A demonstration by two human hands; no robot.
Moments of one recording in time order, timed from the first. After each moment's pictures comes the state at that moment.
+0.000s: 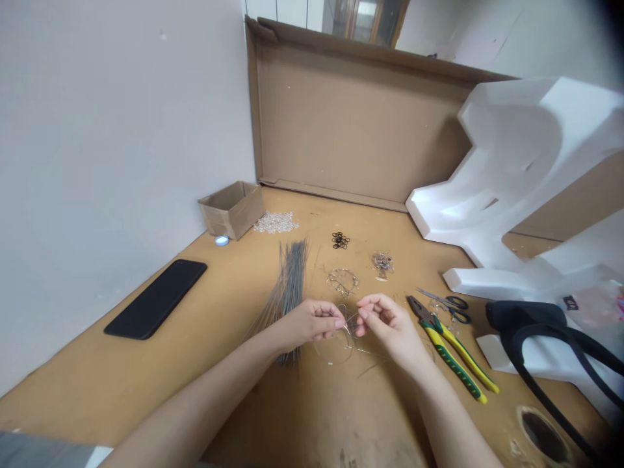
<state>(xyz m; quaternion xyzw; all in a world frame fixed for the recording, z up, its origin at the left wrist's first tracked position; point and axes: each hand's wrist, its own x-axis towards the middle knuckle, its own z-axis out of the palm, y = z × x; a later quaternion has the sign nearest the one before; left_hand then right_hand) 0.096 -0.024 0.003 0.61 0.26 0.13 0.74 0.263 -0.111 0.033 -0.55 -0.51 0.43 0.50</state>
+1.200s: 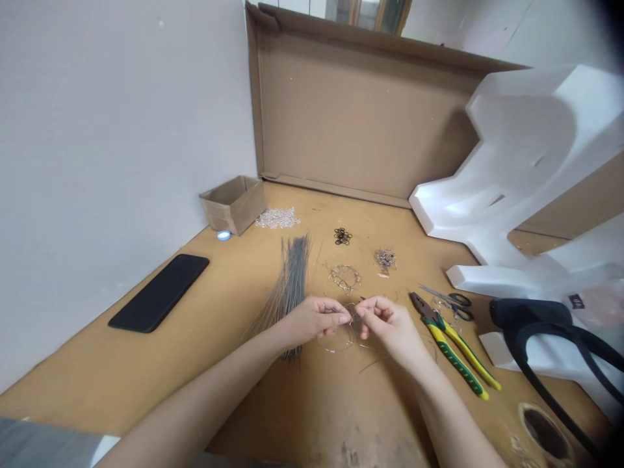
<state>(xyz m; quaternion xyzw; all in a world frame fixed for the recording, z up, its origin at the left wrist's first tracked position) 0.099 -0.029 0.002 0.63 0.28 0.15 0.71 0.259 -0.110 0.029 -0.62 -0.50 0.41 0.44</state>
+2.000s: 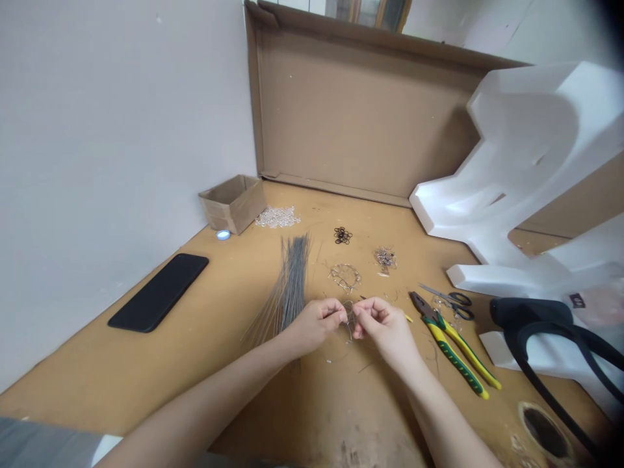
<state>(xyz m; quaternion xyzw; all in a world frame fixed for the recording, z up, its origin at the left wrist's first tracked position) 0.106 -0.041 0.005 0.67 0.29 0.23 0.65 0.247 -0.109 0.020 -0.63 -0.45 0.41 0.48</state>
